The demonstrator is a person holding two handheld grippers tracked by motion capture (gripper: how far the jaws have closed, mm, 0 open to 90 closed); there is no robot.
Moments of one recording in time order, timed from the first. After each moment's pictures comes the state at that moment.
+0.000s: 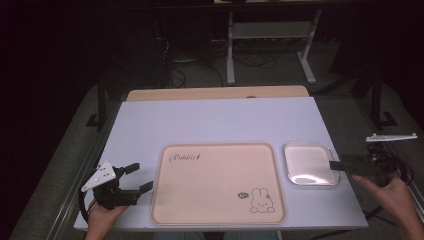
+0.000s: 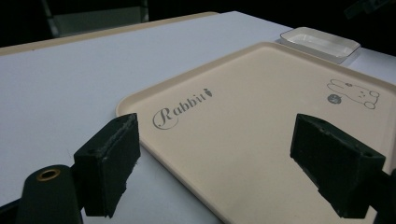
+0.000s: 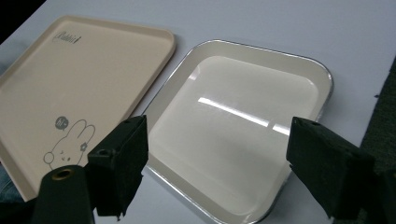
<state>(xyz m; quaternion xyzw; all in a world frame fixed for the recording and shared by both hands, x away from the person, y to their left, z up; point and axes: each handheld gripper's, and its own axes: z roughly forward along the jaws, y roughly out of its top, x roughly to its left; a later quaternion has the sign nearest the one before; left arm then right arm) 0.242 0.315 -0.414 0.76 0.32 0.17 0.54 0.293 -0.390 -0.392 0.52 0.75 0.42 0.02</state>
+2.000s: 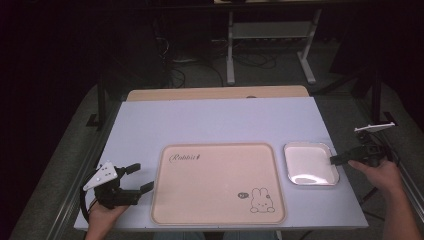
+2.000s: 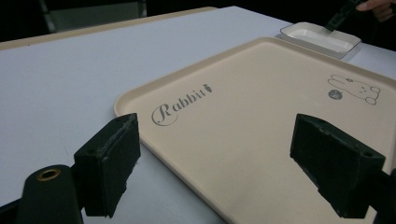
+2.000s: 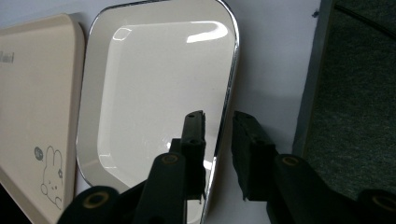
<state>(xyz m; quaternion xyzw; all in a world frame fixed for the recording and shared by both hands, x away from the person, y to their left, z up) 0.245 0.315 -0.417 0.77 0.32 0.16 0.53 0.361 -0.417 -0.434 0.66 0.68 0.29 -0.14</state>
